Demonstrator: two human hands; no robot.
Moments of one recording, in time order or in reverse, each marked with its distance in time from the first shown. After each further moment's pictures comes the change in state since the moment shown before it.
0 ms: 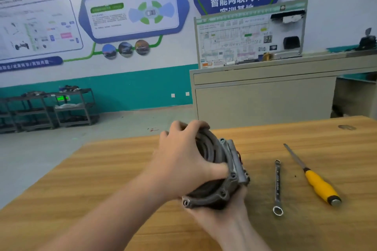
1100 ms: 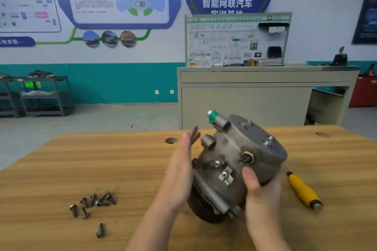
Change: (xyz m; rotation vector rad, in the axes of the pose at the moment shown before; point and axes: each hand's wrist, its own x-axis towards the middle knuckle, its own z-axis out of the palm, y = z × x) left_hand 0.022 -0.041 0.085 -0.934 0.109 0.043; right_hand -0.016 -0.075 -0.034 -0.962 0.102 -1.310
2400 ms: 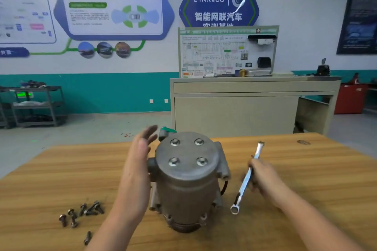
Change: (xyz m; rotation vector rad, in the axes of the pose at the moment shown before) left_hand -0.017 0.042 -0.025 0.080 0.233 0.148; right_hand 0.099 -0.027 -0.057 -0.657 -0.202 0.524
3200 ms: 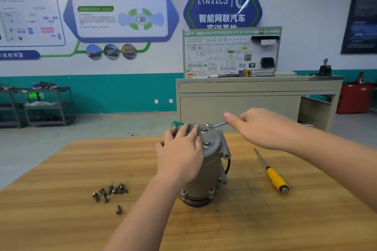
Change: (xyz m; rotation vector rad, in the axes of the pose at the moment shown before) left_hand -0.001 0.029 0.025 0.994 -0.211 -0.003; right_hand -0.136 -0.160 0.008 -1.123 -0.077 -0.554
